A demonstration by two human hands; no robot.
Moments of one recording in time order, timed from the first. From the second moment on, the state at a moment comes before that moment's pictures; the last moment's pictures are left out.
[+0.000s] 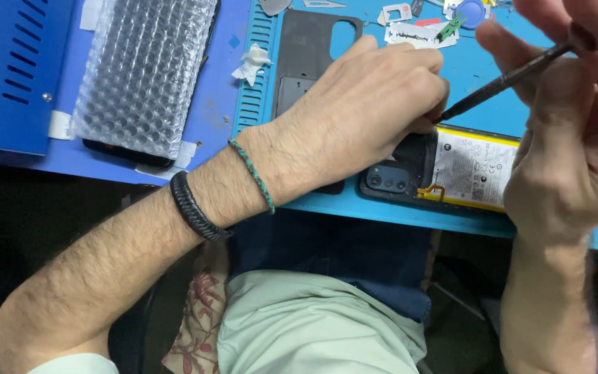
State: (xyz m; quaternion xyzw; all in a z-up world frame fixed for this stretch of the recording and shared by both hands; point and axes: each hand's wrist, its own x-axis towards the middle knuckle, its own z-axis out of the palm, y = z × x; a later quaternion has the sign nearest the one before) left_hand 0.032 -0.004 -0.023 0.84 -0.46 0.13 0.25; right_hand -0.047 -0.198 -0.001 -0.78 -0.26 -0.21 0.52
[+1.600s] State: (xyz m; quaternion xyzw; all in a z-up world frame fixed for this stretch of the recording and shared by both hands) left_hand -0.009 0.003 0.010 0.91 -0.34 0.25 0.00; right_hand -0.091 -0.317 -0.076 -0.86 -0.06 -0.22 0.46
